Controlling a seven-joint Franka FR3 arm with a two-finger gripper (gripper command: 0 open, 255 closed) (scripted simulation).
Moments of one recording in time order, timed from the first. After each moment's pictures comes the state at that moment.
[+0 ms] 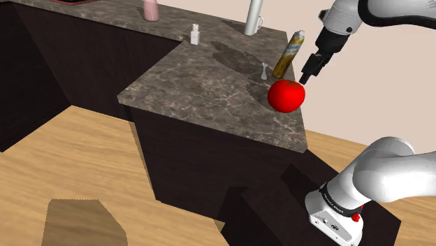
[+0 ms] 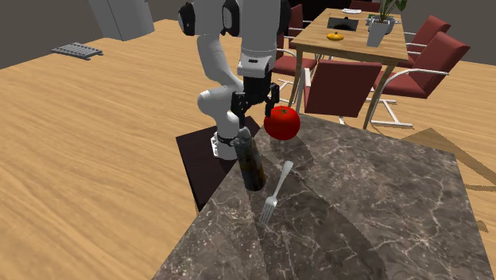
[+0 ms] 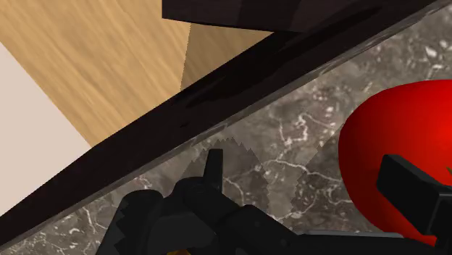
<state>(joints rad) 0.01 -0.76 -0.03 -2.33 -0.07 1.62 -0.09</state>
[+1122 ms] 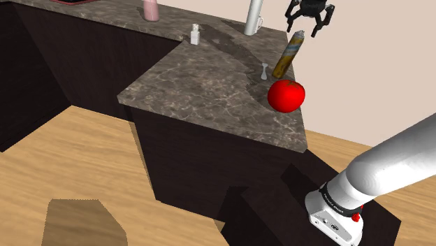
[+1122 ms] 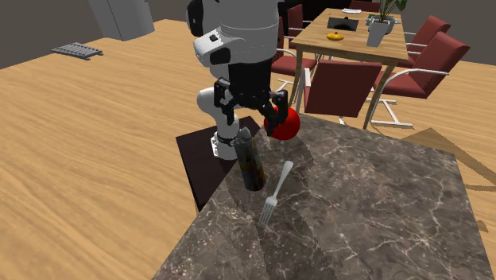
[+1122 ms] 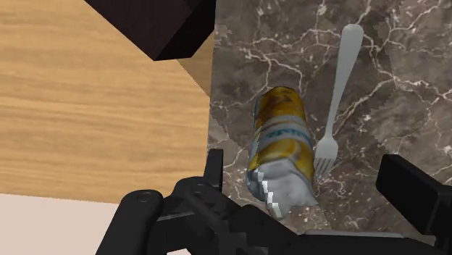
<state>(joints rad) -0.22 -0.15 -0.03 -1.55 0.01 1.37 0.62</state>
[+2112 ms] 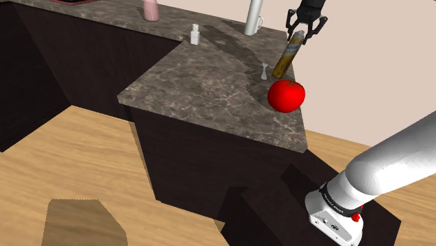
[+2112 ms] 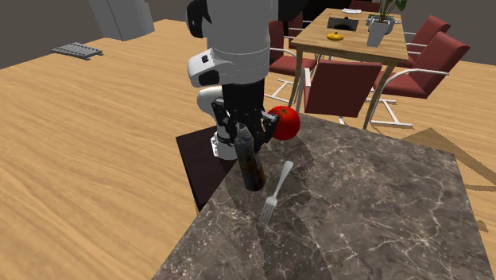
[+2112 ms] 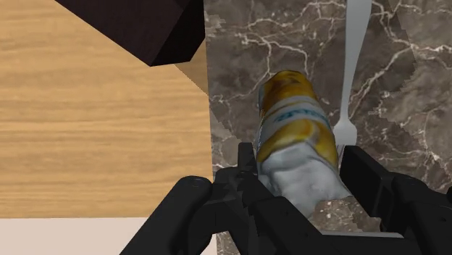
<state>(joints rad) -0.24 -0.13 -0.04 -1.60 0.02 1.43 0.70</state>
